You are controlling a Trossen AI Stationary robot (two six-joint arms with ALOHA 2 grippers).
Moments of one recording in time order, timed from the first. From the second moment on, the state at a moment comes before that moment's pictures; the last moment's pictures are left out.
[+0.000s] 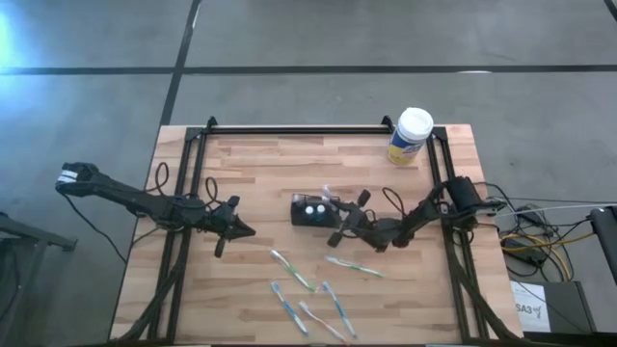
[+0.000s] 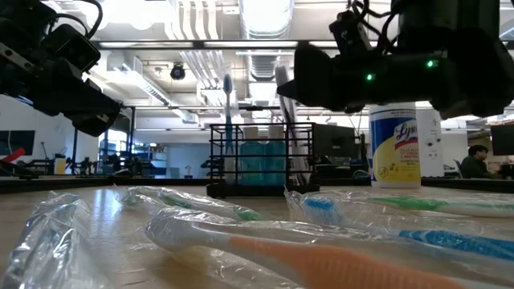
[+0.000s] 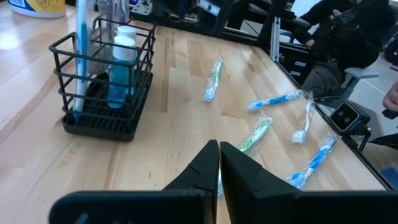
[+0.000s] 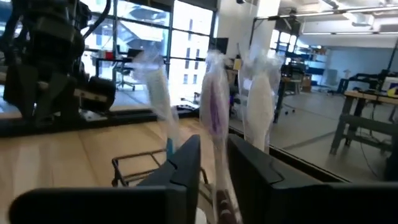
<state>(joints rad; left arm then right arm) -0.24 0.59 0.03 0.34 -0.05 -0.29 0.28 1.99 0.61 1.57 0.90 -0.21</state>
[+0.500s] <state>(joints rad) -0.24 0.59 0.03 0.34 -0.05 -0.29 0.37 1.65 0.62 1.14 0.93 -0.14</state>
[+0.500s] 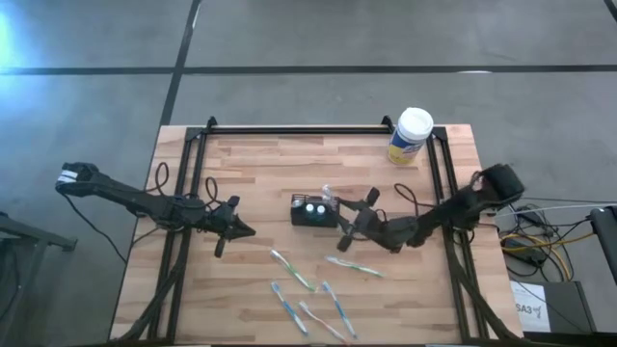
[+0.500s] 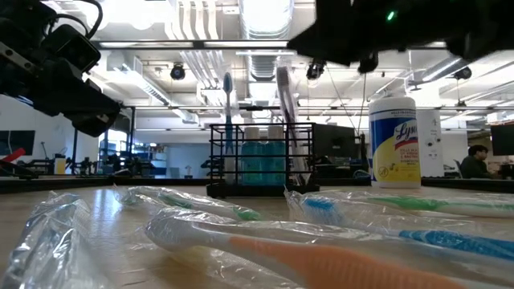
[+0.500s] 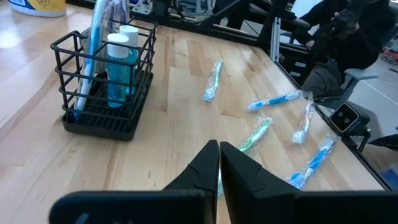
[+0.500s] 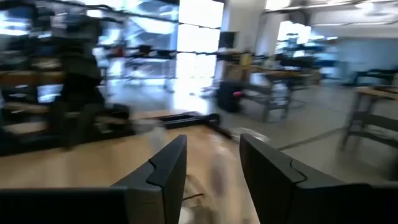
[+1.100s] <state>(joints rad) -0.24 0.59 0.03 0.34 -0.05 -0.32 0.57 1.69 1.29 -0.57 0.60 0.76</state>
